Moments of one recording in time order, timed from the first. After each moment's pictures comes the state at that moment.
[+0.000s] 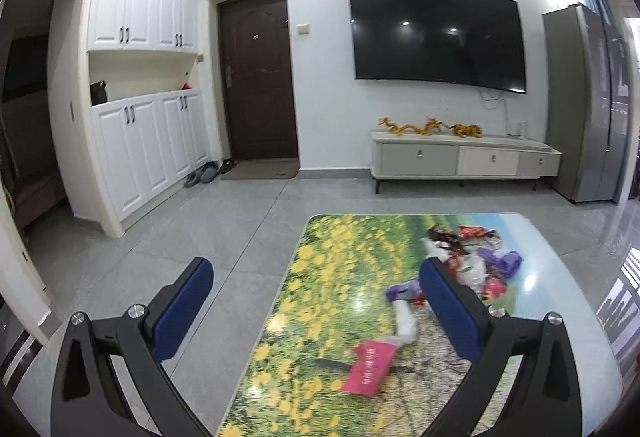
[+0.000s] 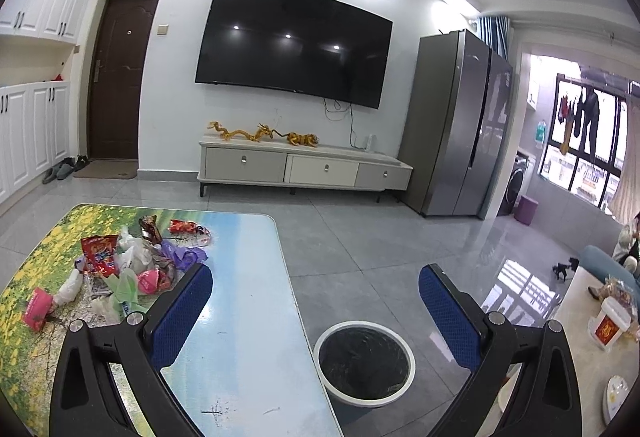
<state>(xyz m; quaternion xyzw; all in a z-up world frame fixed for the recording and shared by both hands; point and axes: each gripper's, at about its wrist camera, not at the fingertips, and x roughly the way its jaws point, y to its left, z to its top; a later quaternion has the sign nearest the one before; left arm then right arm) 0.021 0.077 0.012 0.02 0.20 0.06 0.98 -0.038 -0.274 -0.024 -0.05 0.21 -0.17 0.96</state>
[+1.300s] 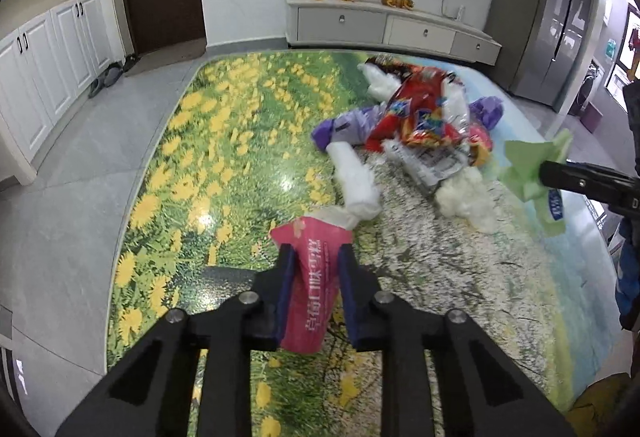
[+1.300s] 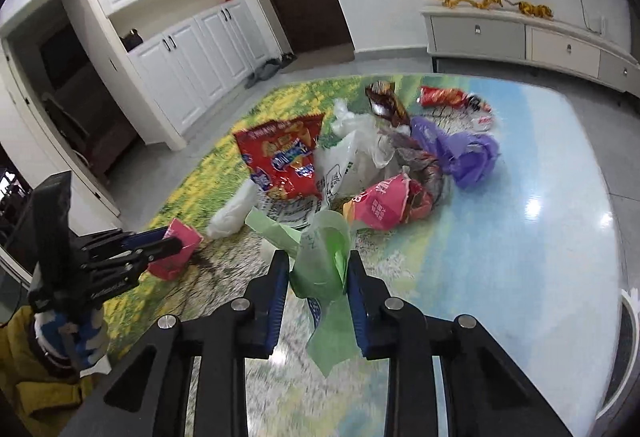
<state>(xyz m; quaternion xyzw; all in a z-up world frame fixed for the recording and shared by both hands) 0.099 0.043 -0.132 0.03 0.42 -0.11 0.90 0.123 -0.216 -0.142 0.07 0.42 0.27 0.86</state>
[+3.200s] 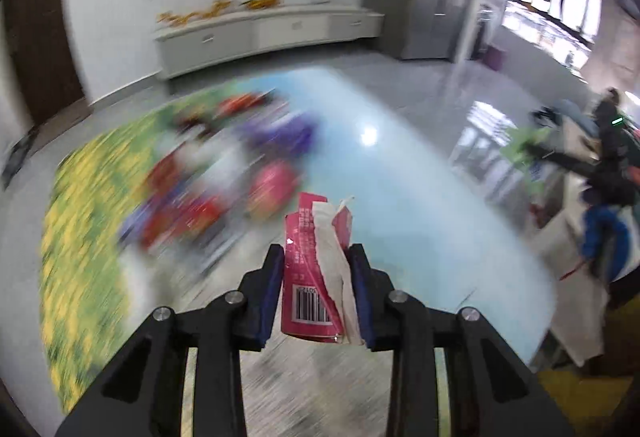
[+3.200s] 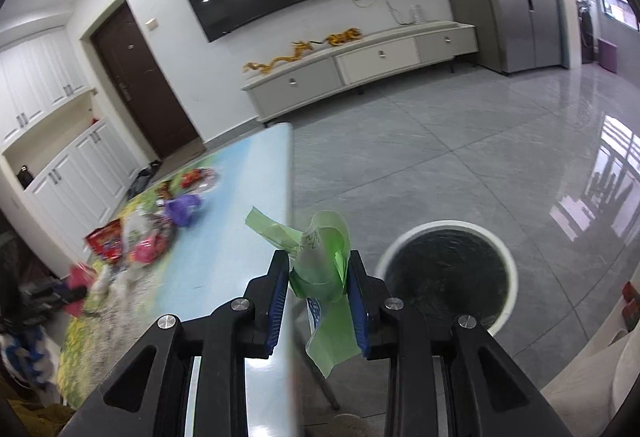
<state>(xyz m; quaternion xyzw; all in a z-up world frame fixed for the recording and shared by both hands) 0.112 -0.122 -0.086 0.10 0.40 -0.32 0.85 0.017 -0.475 -0.131 0.19 0.35 -0.01 0.92</state>
